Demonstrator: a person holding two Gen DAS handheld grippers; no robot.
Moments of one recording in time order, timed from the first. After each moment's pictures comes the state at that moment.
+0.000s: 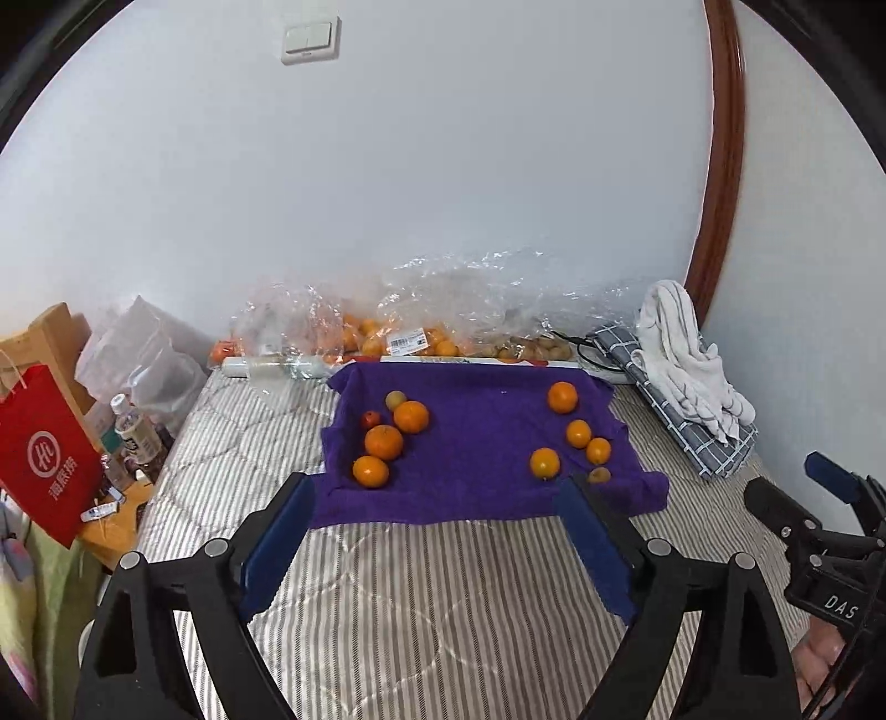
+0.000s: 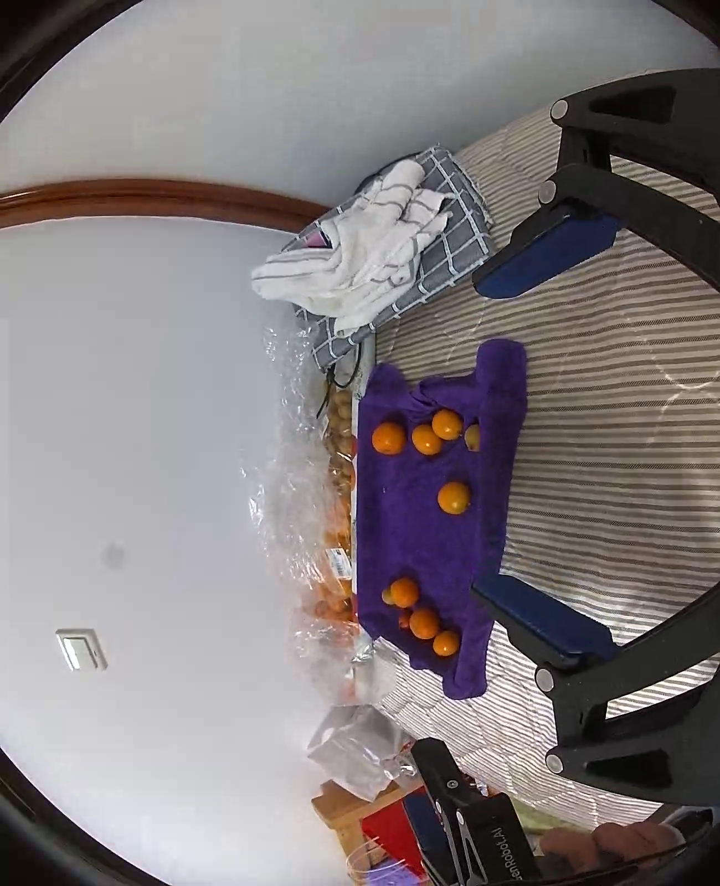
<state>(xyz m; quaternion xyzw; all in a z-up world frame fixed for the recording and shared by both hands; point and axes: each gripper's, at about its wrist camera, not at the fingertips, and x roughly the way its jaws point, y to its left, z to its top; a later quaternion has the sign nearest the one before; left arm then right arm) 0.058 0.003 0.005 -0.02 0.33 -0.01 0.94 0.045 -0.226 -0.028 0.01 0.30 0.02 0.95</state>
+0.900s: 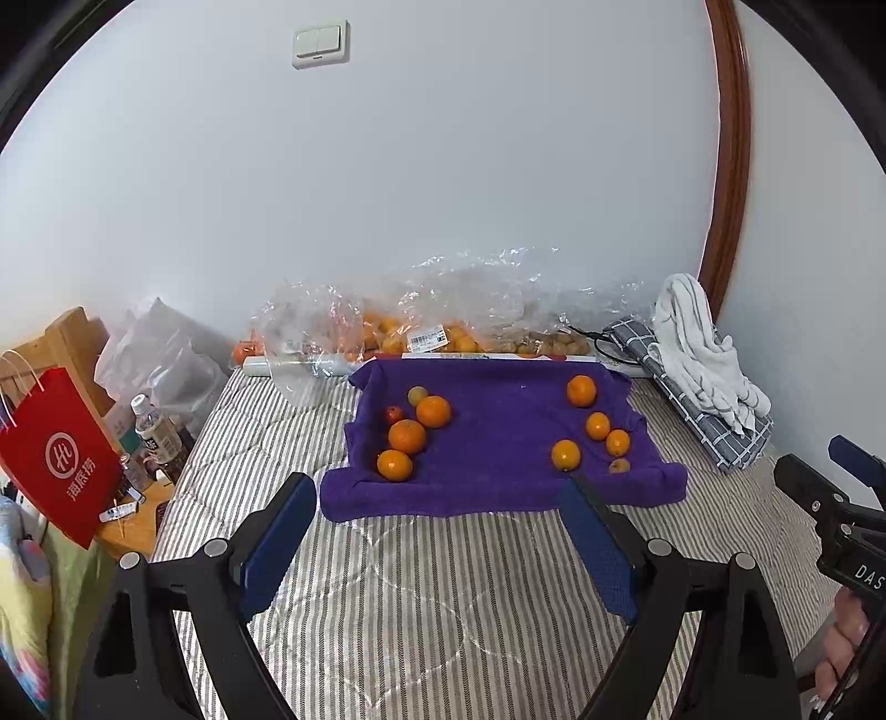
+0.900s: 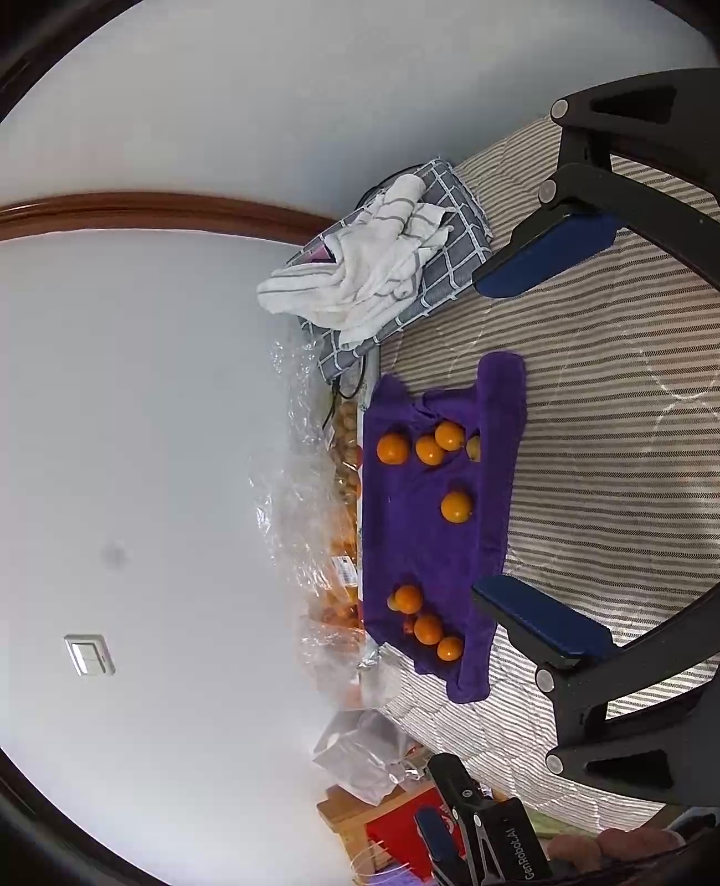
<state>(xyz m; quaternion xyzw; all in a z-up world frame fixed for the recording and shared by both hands) 0.051 0.008 0.000 -0.01 0.33 0.01 0.94 0.036 -0.230 -0.025 0.01 0.29 0.01 0.96</state>
